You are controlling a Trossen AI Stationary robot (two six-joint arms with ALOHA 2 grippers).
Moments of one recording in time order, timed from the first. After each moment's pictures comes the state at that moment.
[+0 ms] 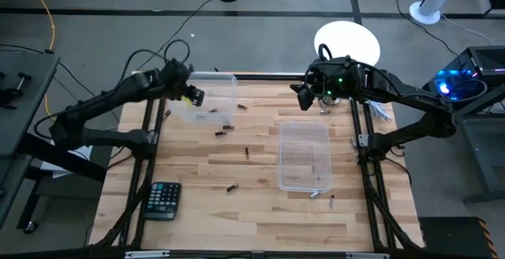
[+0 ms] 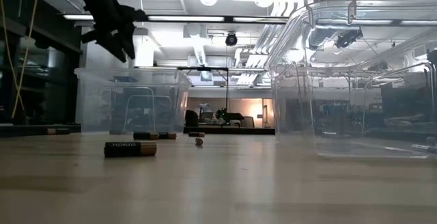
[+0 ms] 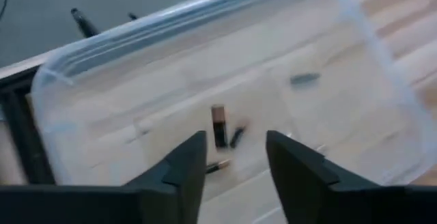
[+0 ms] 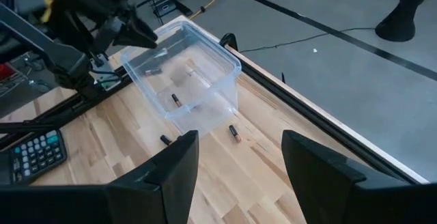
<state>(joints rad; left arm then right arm) 0.62 1.09 1.02 -0.90 -0.19 -0.43 -0.20 1.25 1.48 -0.79 0.28 0.39</state>
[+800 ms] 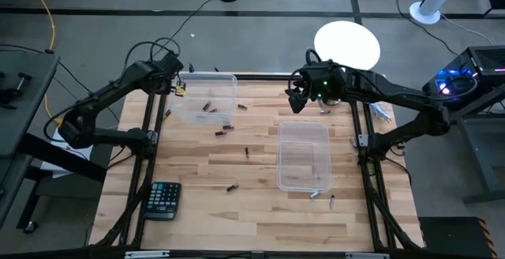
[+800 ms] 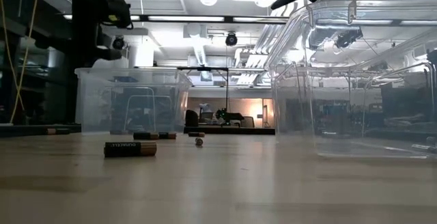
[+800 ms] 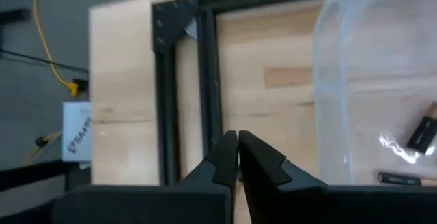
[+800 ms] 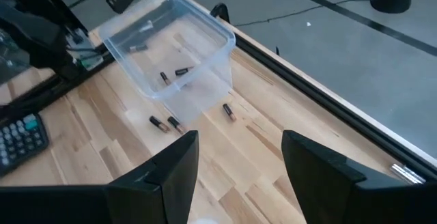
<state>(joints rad) 0.89 1.20 0.98 -1.11 -0.46 -0.50 -0.20 1.33 1.48 -0.82 0.28 0.42</state>
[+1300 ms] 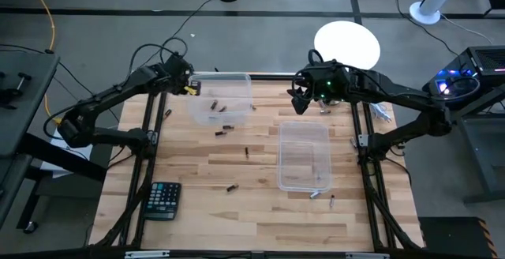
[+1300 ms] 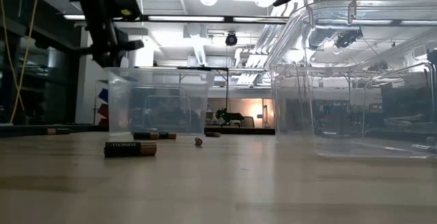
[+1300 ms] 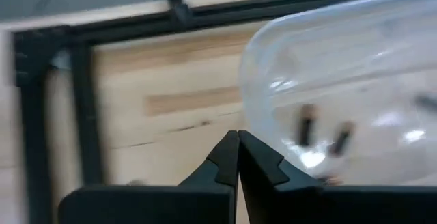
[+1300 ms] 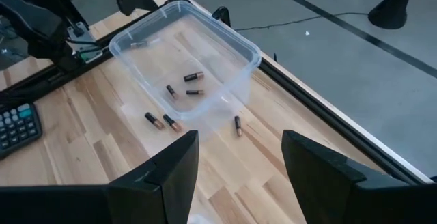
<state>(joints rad) 0.81 1.19 0.97 -0.88 -0.25 -0.52 -0.20 1.31 1.48 -0.83 0.29 0.36</state>
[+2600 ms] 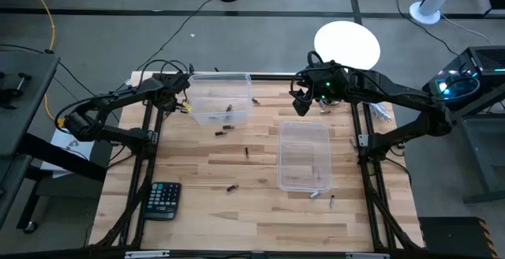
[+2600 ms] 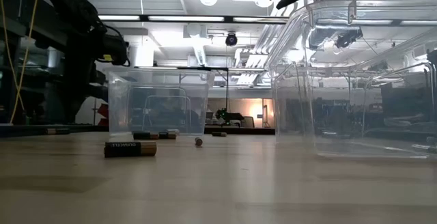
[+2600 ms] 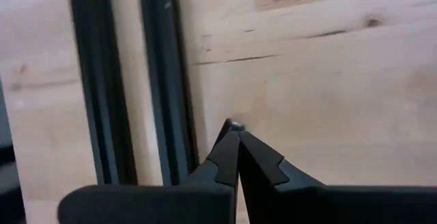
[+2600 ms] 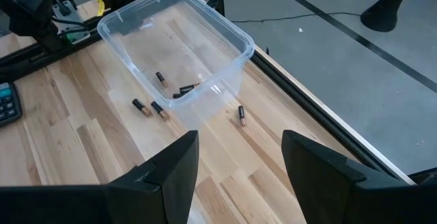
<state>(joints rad) 0.89 1.29 0.68 -0.85 -0.37 -0.49 -0.20 1.31 1.48 -0.87 0.30 0.31</state>
